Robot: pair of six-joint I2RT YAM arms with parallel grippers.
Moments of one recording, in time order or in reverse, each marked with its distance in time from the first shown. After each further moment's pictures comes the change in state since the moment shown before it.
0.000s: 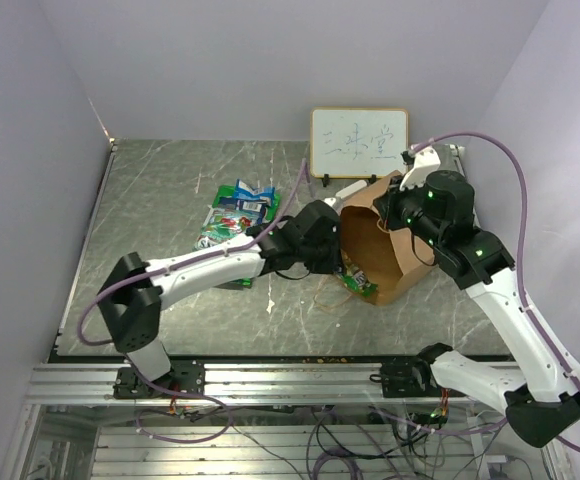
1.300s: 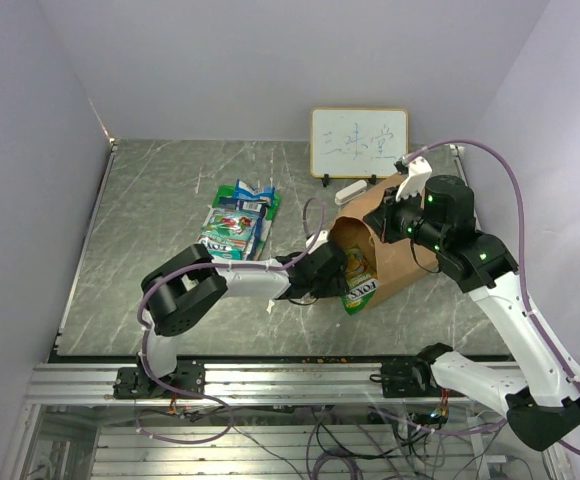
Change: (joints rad) left arm -0.062 0.210 -0.203 0.328 -0.210 -0.195; right arm 0.000 -0.024 -0.004 -0.087 -0.170 0.043
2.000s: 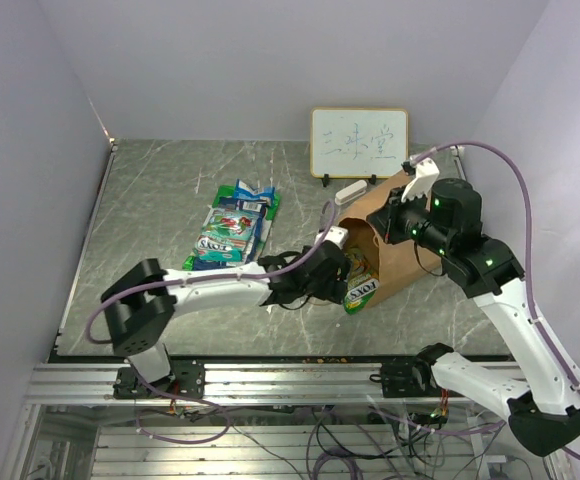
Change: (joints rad) left arm -0.069 -0.287 -0.013 -0.175 -0.097 0.437; right arm 0.000 -0.035 0.000 -0.005 0.021 0.018
